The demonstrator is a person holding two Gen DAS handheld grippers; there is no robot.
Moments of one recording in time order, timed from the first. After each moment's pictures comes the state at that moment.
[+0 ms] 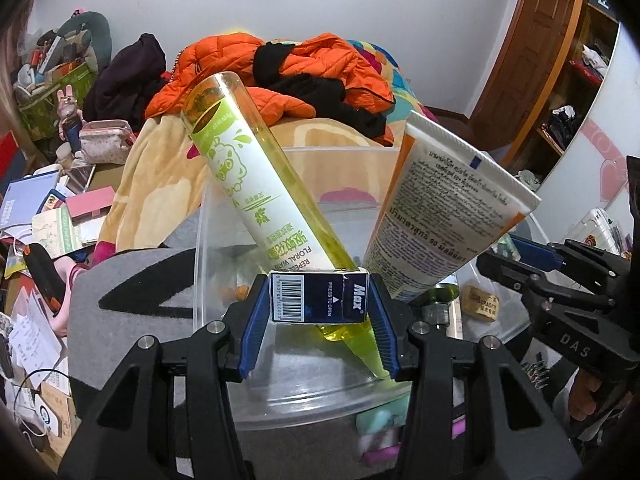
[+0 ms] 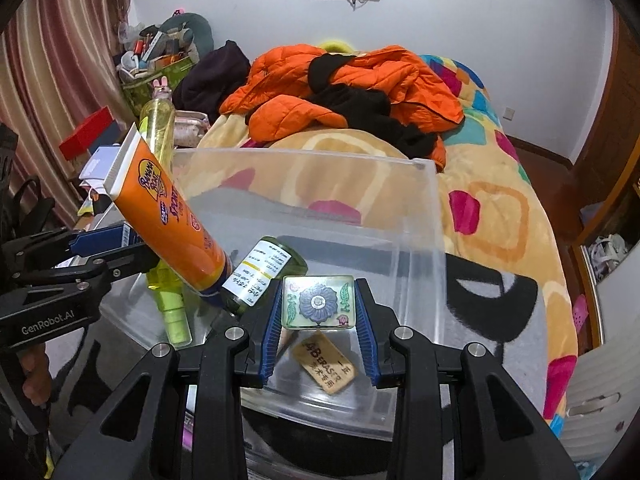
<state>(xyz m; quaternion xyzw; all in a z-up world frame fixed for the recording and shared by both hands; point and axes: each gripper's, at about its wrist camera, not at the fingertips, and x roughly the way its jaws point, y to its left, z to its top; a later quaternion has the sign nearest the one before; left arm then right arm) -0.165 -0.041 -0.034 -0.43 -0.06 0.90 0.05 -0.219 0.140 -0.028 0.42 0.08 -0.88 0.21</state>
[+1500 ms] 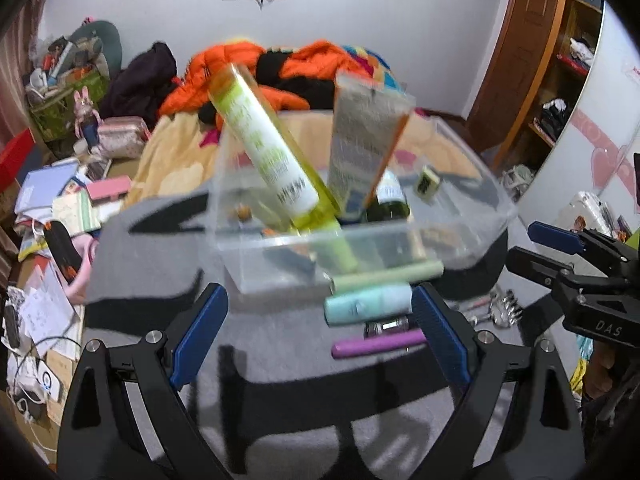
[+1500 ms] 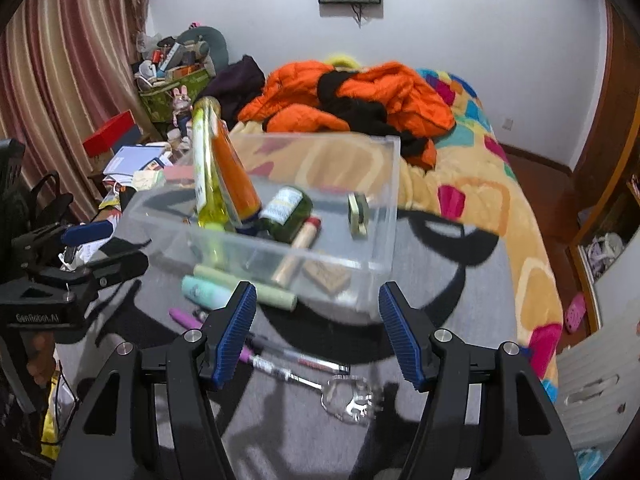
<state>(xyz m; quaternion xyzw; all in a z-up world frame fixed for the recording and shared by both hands) -0.076 -0.022 -0.034 -0.43 -0.05 0.90 0.04 -0.136 0.185 -0.010 0.40 0.06 -0.89 0.22</state>
